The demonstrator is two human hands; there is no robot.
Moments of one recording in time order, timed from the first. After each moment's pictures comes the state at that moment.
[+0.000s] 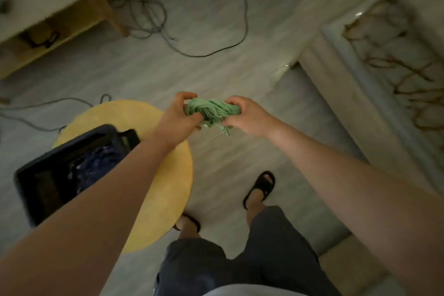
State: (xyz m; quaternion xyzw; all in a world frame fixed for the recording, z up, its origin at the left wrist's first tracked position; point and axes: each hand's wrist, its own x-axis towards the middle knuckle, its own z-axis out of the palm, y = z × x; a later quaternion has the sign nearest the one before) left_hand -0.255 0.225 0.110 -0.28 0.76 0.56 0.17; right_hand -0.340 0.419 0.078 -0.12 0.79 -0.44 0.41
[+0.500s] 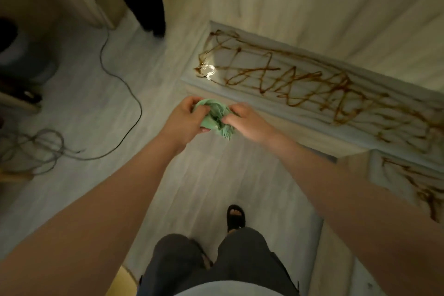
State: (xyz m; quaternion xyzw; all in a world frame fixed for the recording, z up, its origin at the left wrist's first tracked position) left_hand -0.487 0.605 0.182 -0.07 0.75 0.59 0.29; right_hand -0.441 0.787 0.148 0.11 0.81 -0.54 0.17
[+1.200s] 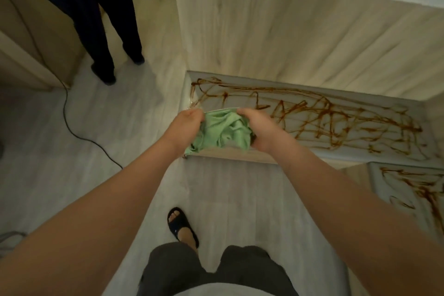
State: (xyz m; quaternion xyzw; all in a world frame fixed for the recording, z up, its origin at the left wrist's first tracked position) left_hand -0.787 0.597 0.196 0.09 0.78 0.49 0.37; right_hand -0.683 0.765 0.192 0.44 0.52 -0.73 0.06
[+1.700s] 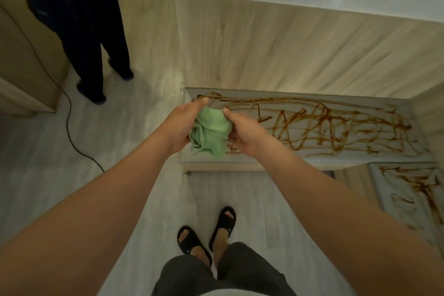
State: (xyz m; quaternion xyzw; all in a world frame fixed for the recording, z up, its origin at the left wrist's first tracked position) left_hand -0.927 0.605 0.218 0.04 0.65 0.58 0.49; right_hand -0.814 0.732 0.194 0.45 0.46 -0.77 0.00
